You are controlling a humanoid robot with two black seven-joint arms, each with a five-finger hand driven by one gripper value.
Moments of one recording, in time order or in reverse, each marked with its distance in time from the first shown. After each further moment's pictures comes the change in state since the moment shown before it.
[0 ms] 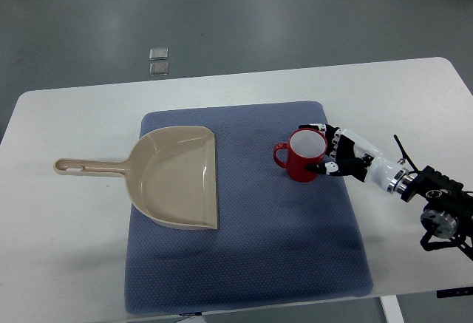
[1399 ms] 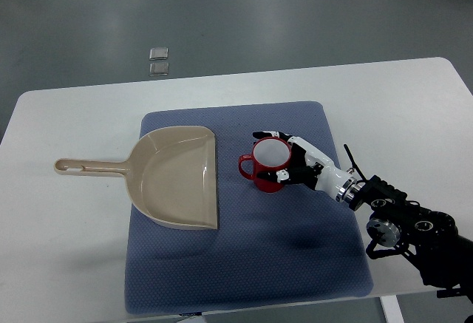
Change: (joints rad) left arm 0.000 0.000 -0.001 0.003 0.000 0.000 0.000; right arm 0.018 0.217 -0.006 -0.056 -0.031 -0.068 0.000
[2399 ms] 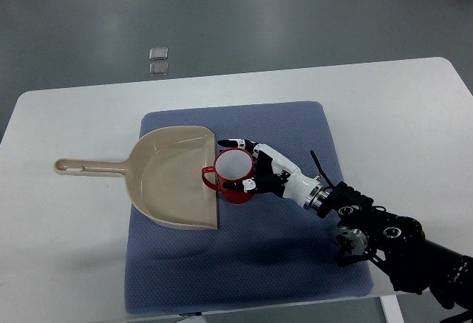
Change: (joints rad) left arm 0.000 0.000 -0.001 0.001 0.000 0.000 0.000; right arm 0.015 0.111 -0.037 0.003 -0.008 -0.039 0.000
